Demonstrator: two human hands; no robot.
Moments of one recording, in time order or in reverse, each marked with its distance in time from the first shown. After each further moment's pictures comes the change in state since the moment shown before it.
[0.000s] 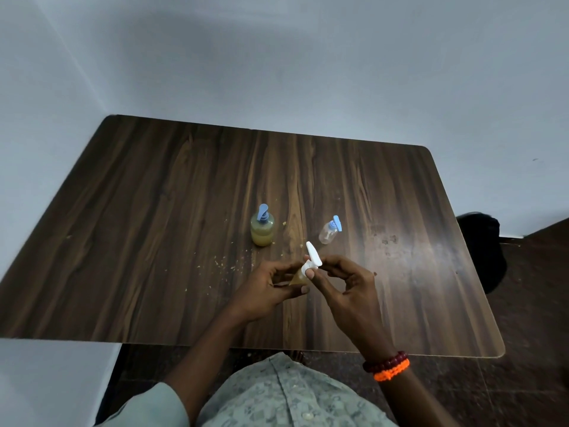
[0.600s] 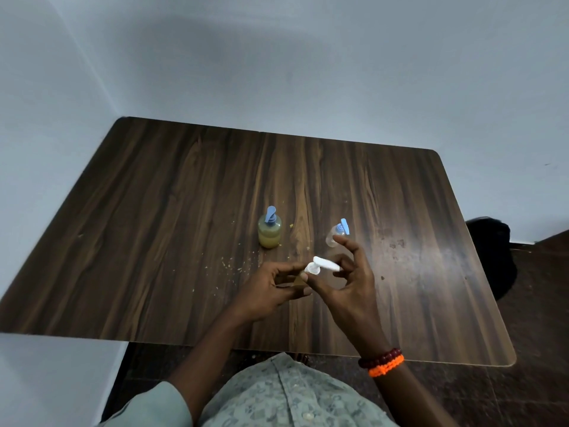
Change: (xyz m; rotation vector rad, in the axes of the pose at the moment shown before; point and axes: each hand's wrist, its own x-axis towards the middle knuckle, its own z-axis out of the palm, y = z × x) left_hand -0.003 0.004 -0.006 -0.013 0.012 0.021; right_hand 0.007 0.002 0.015 0.085 0.009 0.006
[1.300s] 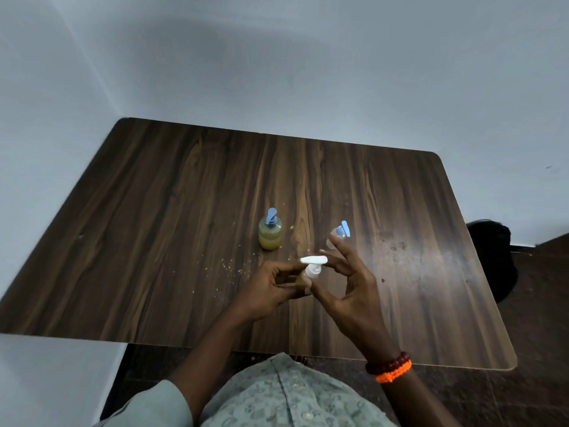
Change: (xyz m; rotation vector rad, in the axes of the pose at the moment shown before) left_hand 0.003 0.005 0.001 -0.070 0.006 0.000; right_hand 0.001 -0.001 -0.007 -0.122 -0.090 -0.129
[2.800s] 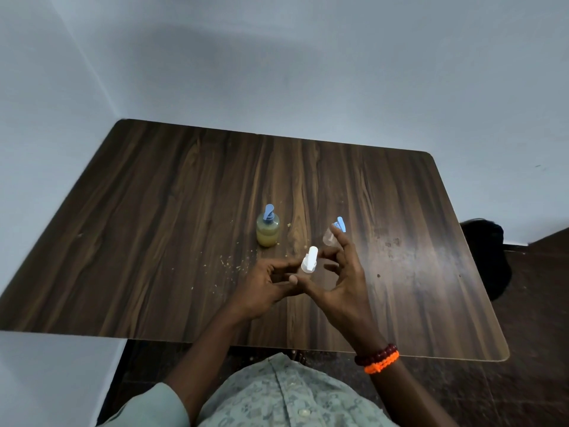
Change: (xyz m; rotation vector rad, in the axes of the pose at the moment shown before) left_hand -0.014 -0.001 0.001 -0.027 0.004 0.061; right_hand -0.005 -0.003 0.010 0.100 0.022 0.022
